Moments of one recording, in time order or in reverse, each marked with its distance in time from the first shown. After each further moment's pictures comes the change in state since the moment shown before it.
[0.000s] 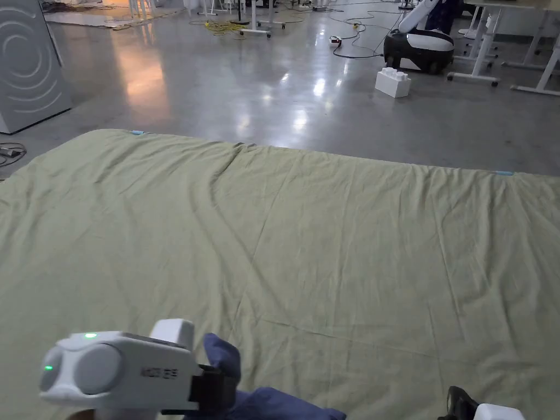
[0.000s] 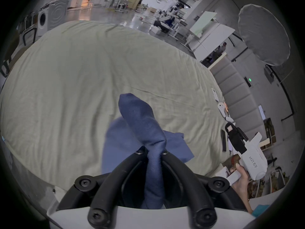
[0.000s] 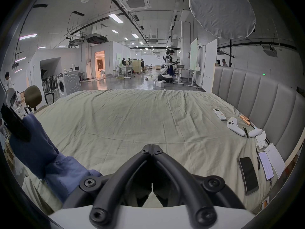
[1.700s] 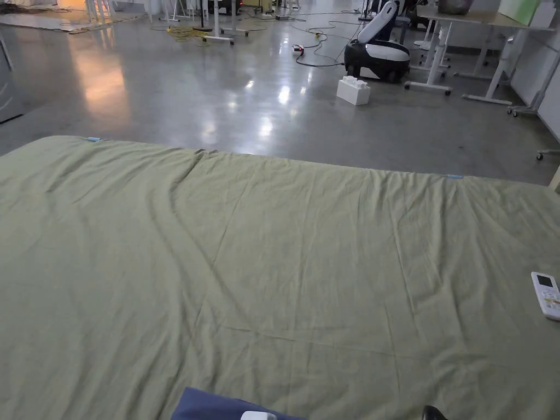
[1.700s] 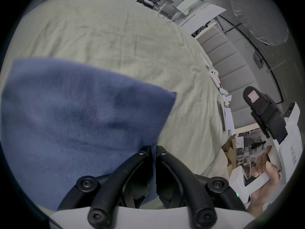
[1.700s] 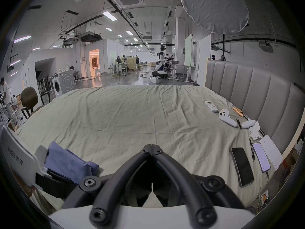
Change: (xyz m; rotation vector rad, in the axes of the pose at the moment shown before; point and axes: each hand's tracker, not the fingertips) left arm 0.057 -0.068 -0.139 -0.119 -0.144 -0.099; right arm 0.020 -0.014 0.017 -0.028 -0.039 -0.027
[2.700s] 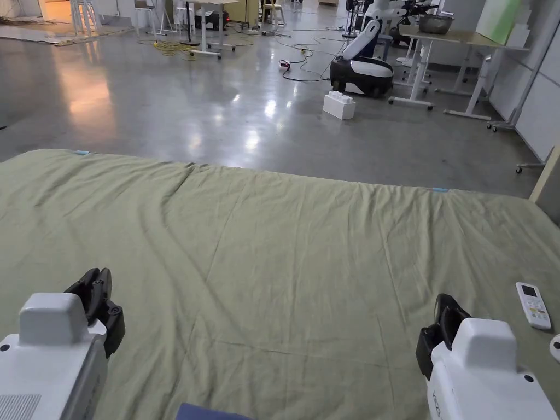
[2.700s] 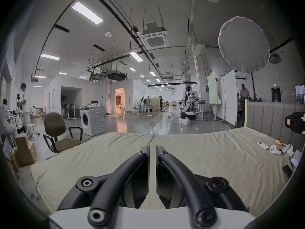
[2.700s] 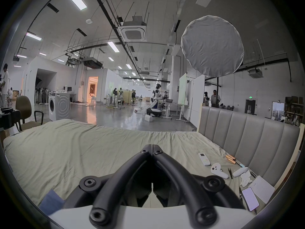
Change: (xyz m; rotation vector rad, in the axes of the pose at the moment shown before) left arm -0.036 0.020 0.206 1.089 0.713 -0.263; right arm -0.018 0.113 0.008 0.381 -0.086 0.085
